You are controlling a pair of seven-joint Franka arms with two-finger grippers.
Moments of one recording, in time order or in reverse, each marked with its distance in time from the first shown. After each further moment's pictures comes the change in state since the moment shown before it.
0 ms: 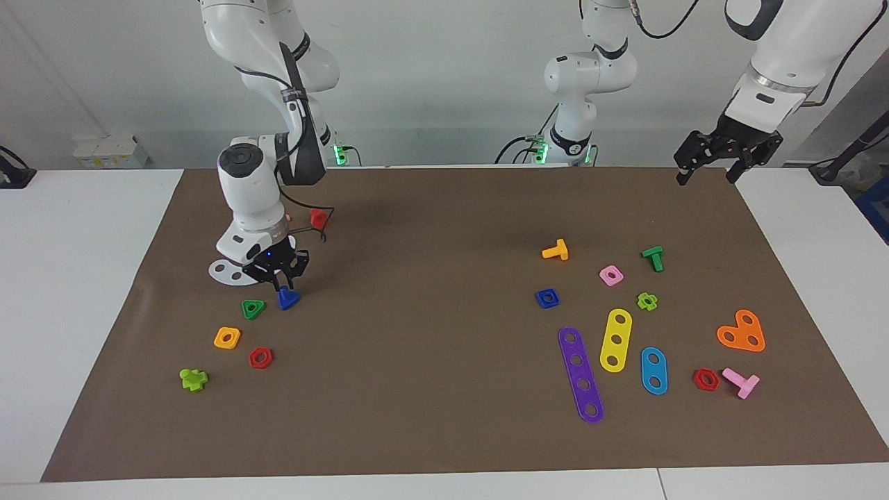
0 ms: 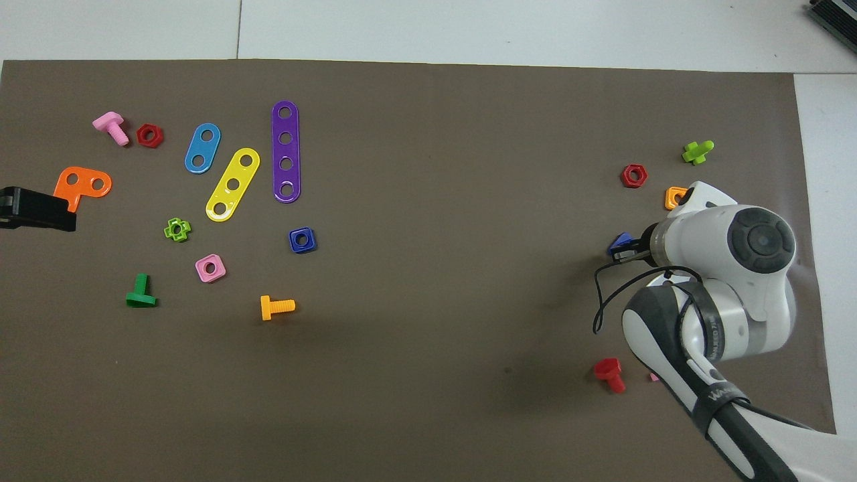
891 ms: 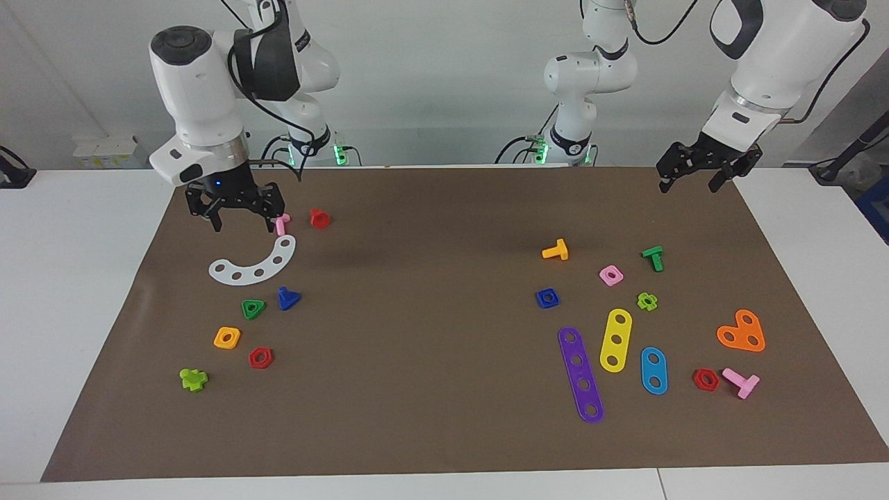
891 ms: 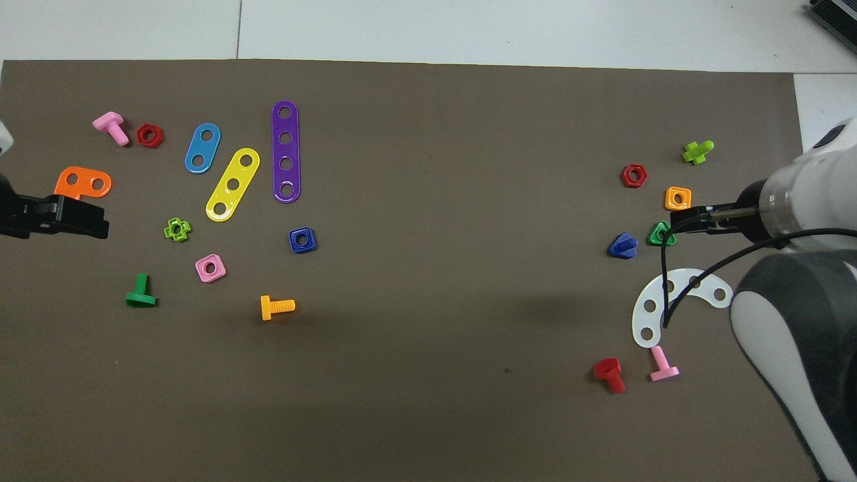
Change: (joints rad) left arm -0.026 -0.005 -0.007 -0.073 0.000 0.034 0.000; right arm 0.003 -0.168 0.002 0.407 0.034 -0.606 0.166
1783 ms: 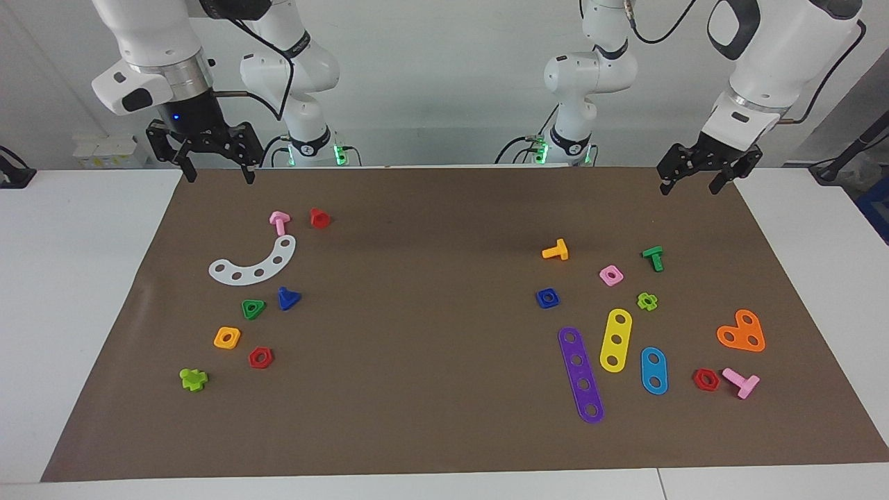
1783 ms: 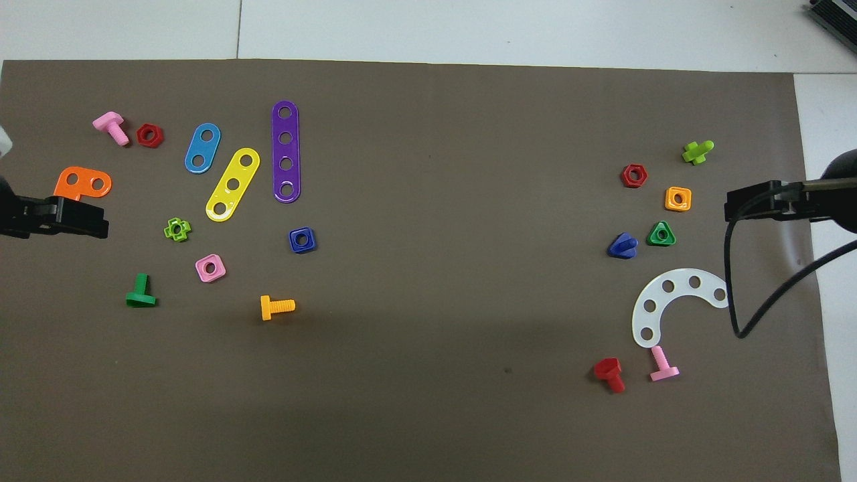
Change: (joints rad) left arm 0.000 -0.014 0.001 -0.022 0.000 0.021 0.000; right arm -0.003 0.046 -0.006 0.291 0.033 -0.285 0.000
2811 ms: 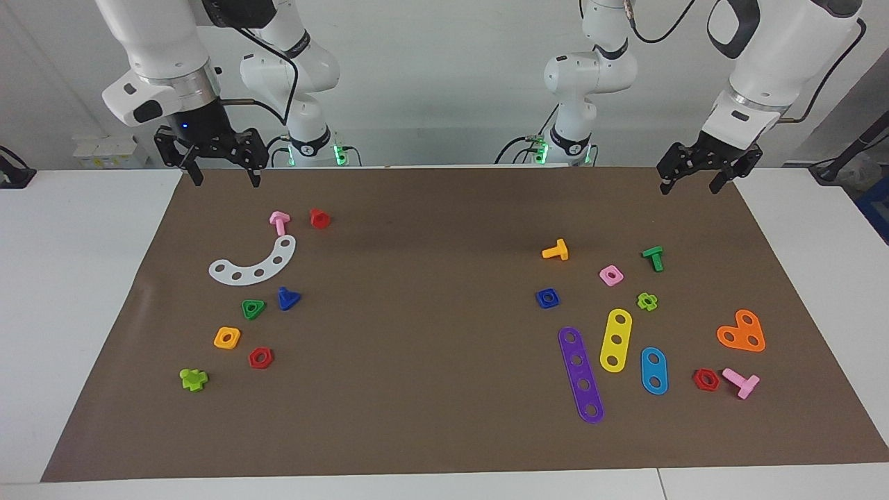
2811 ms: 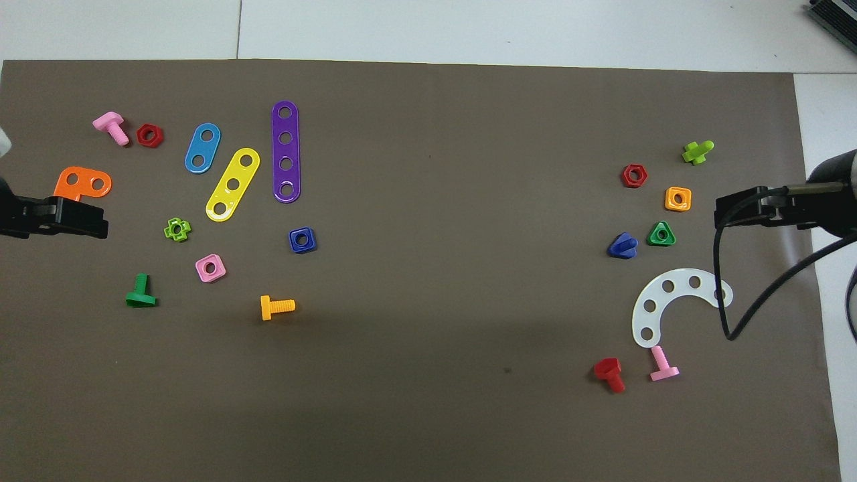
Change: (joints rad) left arm 0.000 -0.002 0.000 0.000 0.000 0.000 0.000; right arm 0.000 0.003 0.002 -0.012 0.014 -0.013 0.021
